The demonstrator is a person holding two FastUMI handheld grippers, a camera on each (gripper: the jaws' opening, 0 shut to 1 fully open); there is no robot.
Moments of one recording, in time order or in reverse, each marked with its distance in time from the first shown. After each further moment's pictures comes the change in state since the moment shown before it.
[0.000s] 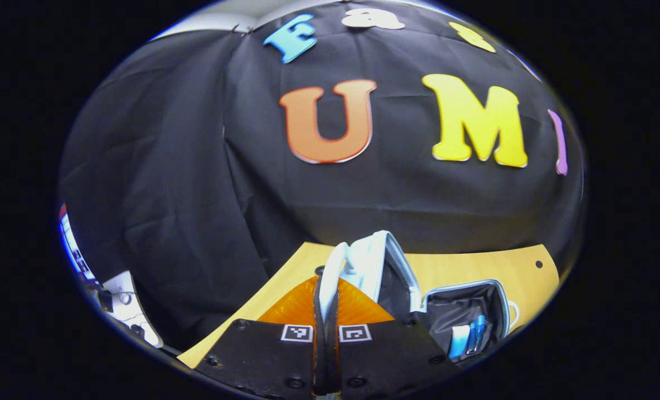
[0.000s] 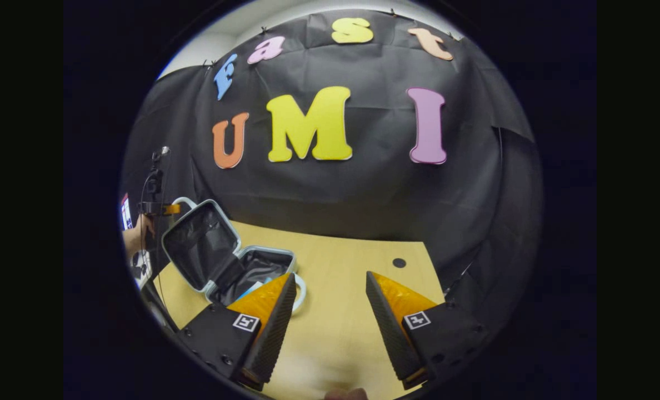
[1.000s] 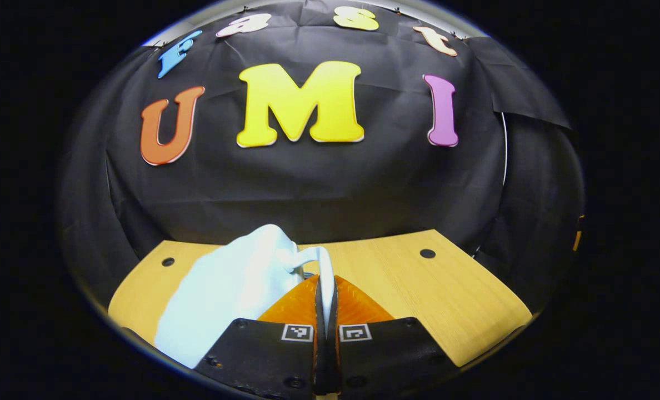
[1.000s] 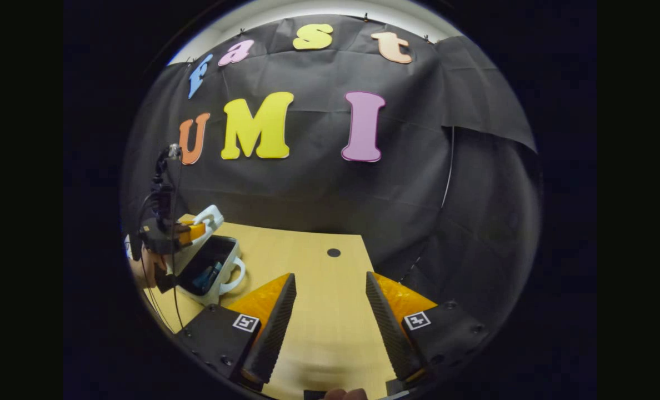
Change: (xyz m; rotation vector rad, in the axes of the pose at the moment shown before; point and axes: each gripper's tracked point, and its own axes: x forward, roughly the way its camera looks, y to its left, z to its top) left arm -0.062 -0.362 -0.067 0.032 0.044 -0.465; right arm -0.079 -0.115 -0.030 0.014 0.032 -0.272
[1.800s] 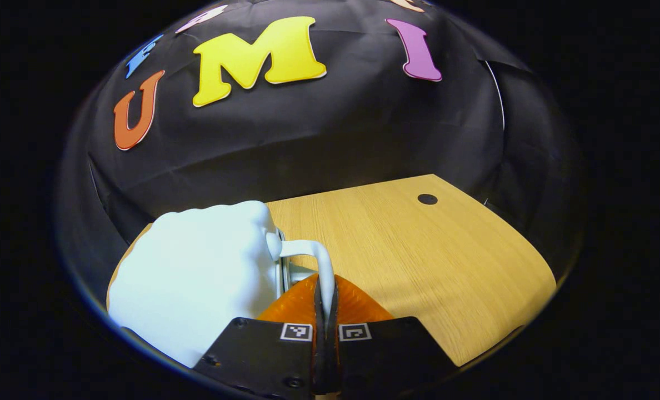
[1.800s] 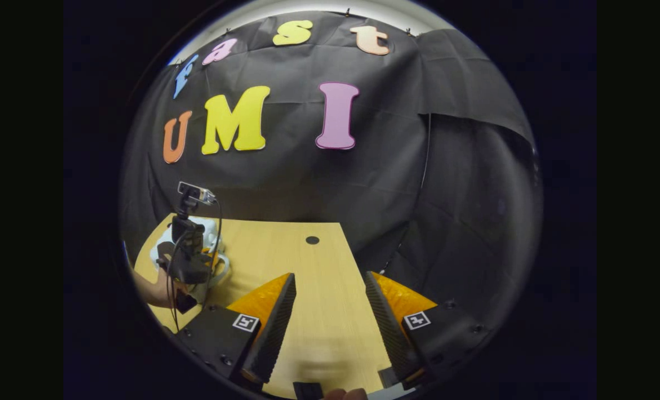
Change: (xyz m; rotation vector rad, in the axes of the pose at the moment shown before) left arm 0.054 -0.048 -0.088 0.123 0.162 0.049; right arm 0.009 -0.016 -0.028 0.043 0.038 -0.094
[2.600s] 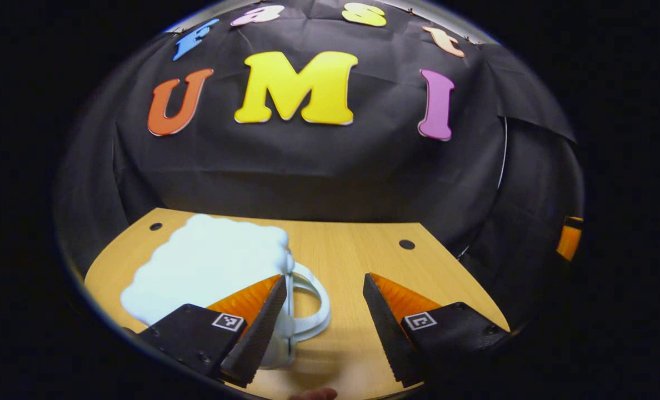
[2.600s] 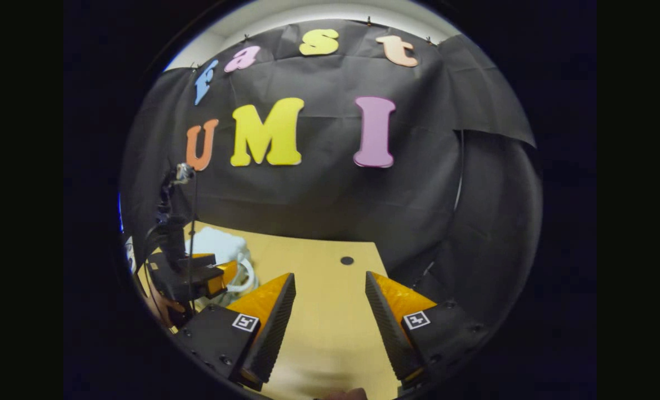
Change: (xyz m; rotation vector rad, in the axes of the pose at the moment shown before) left arm -0.117 0.039 0.070 -0.247 -0.204 0.006; right arm 0.022 0.088 0.047 -0.049 -0.127 0.239
